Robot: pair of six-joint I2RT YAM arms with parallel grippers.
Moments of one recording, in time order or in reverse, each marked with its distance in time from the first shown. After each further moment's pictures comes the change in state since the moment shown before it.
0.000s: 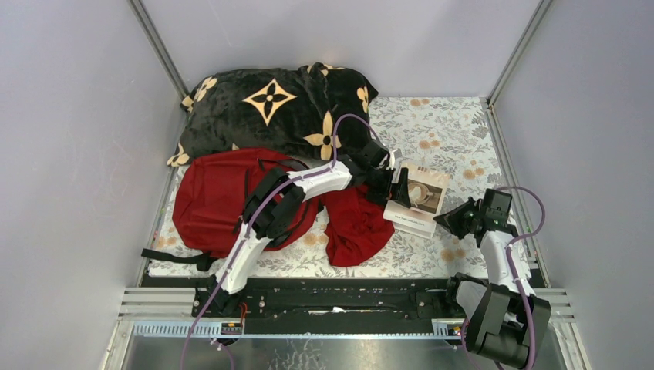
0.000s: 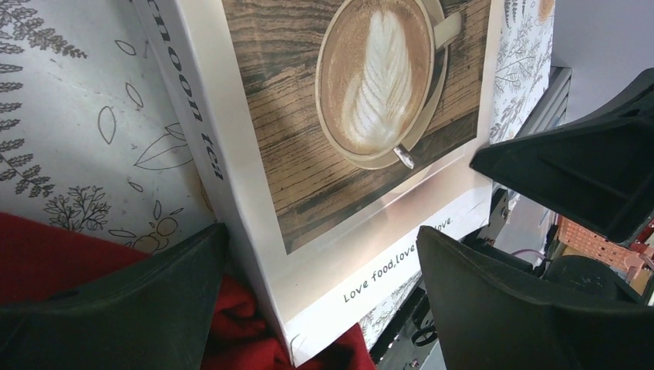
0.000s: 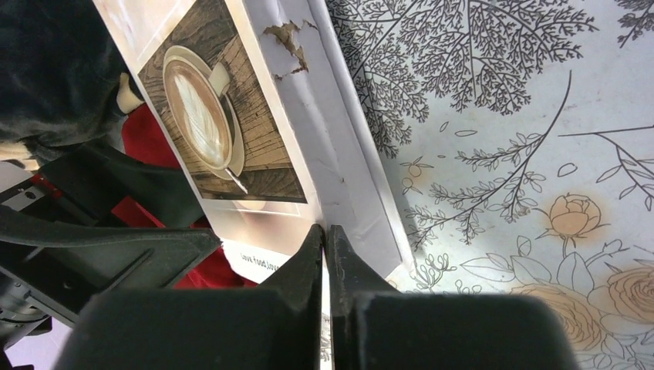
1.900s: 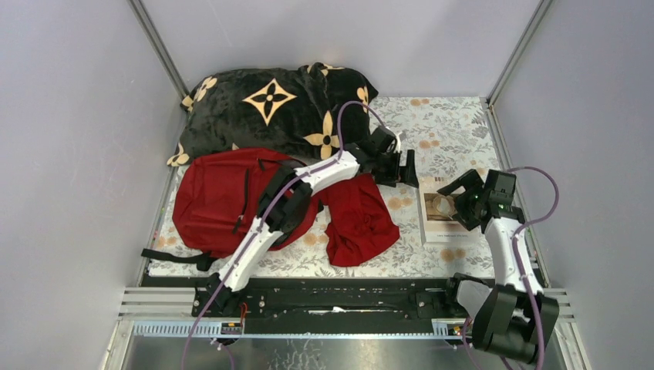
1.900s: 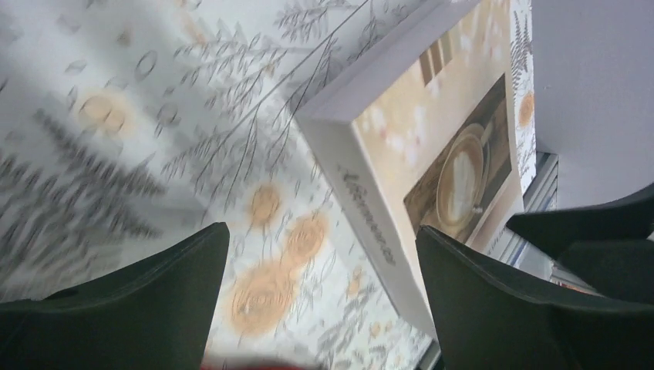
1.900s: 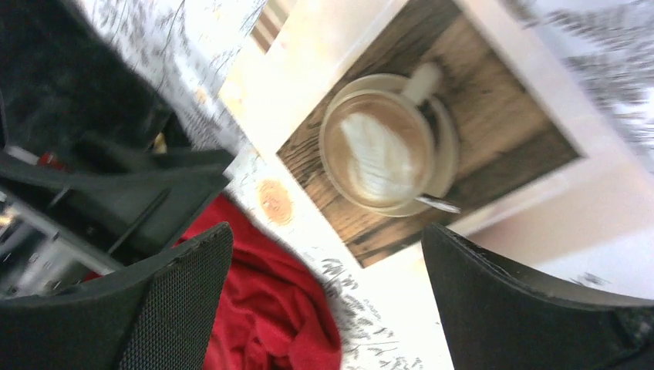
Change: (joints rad) left arm 0.023 0.233 0.396 -0.056 -0.087 -0.018; right arm 0.055 0.087 0.198 -0.048 0.132 0.033
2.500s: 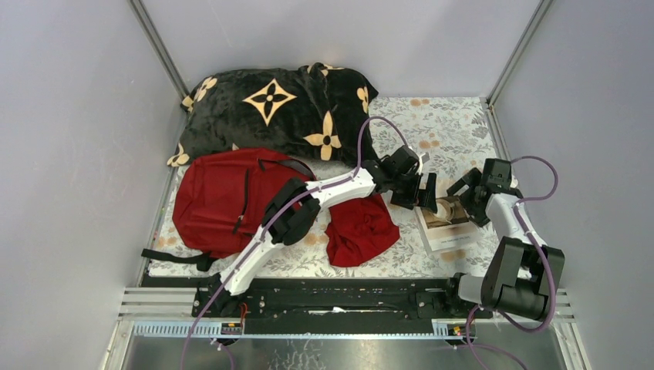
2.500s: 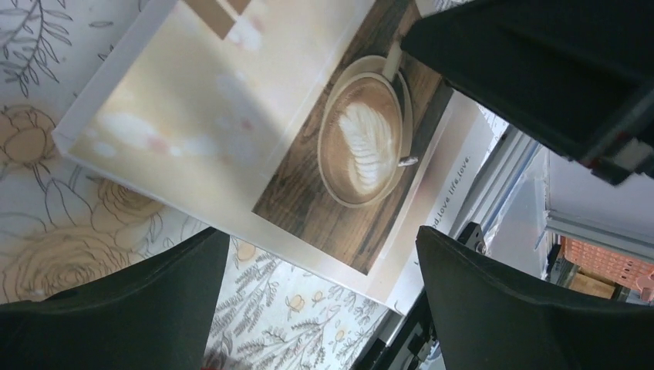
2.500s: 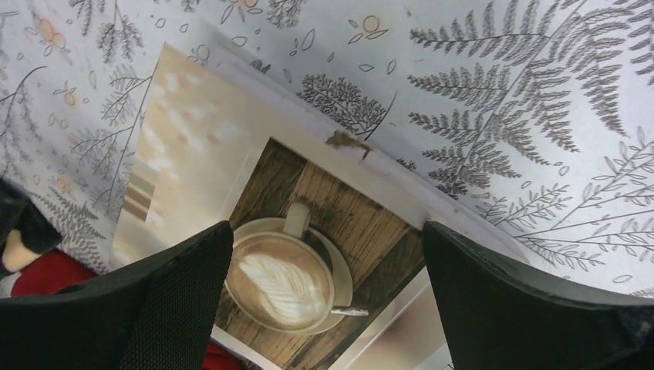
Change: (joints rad) left arm -0.143 -0.113 -0.129 -0.009 -0.035 -0.033; right arm 0.003 0.219 0.117 -0.044 0.332 -0.138
